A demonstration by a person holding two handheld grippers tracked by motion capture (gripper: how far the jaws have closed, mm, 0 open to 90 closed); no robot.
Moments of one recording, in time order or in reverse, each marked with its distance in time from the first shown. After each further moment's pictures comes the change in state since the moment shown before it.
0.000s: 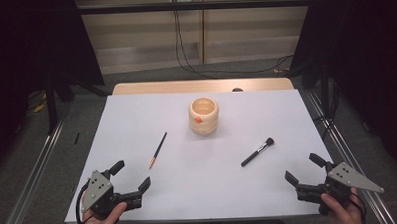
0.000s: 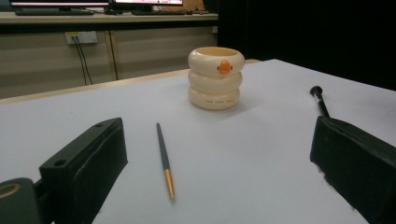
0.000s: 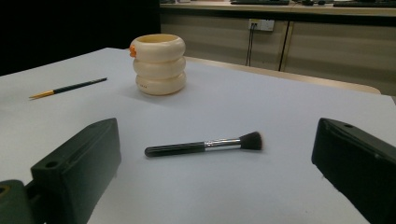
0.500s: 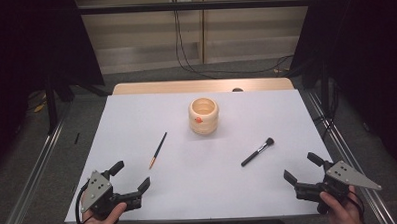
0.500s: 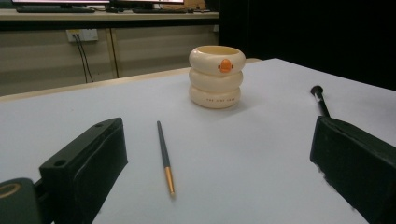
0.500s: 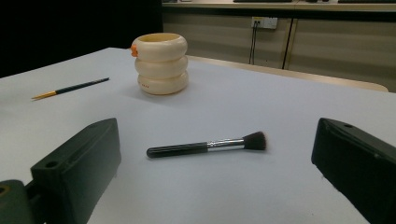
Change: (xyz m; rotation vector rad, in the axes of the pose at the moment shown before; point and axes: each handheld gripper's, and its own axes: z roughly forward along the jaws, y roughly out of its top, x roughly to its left) left arm -0.002 0.000 -0.001 0.005 0.008 0.000; right arm -0.001 0.000 0.004 -0.002 0.014 0.012
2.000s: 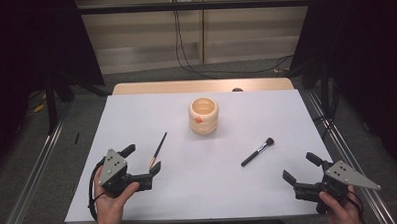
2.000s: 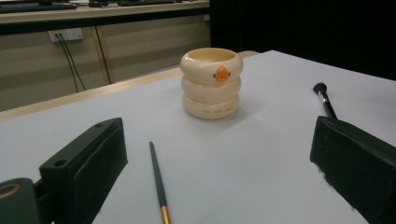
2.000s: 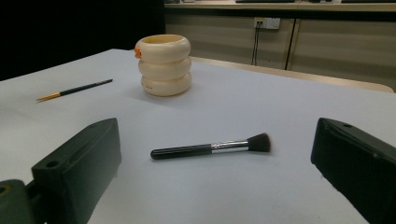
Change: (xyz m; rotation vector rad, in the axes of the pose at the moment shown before) left arm 0.004 0.031 0.046 0.054 -0.042 0.066; right arm 0.002 0.001 0.001 0.000 0.006 0.007
